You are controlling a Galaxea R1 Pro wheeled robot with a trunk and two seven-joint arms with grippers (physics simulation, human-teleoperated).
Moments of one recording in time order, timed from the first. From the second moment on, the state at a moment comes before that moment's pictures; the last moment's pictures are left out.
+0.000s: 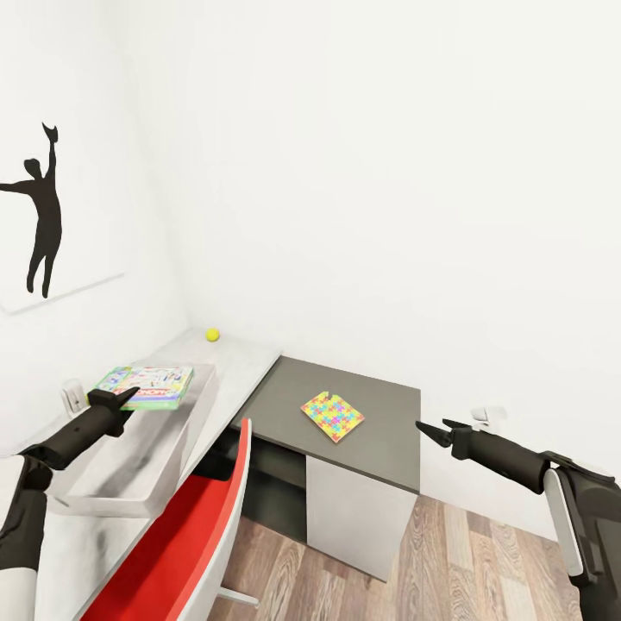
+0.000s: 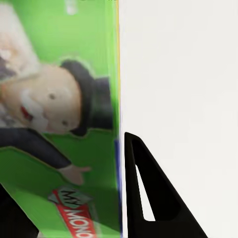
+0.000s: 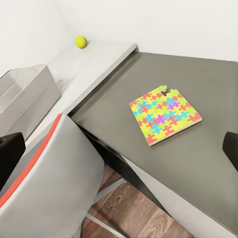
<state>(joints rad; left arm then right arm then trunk) -0.53 0.18 0.56 -1.19 1.47 0.79 0.11 -0.36 -0.14 -0.36 -1.52 -0.07 0.76 0.90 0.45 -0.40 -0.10</state>
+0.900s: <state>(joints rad) -0.66 0.31 0.52 -1.04 1.45 0.79 0.11 -0.36 -0.15 -0.36 -1.52 -0.07 0.76 0.90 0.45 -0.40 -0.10</state>
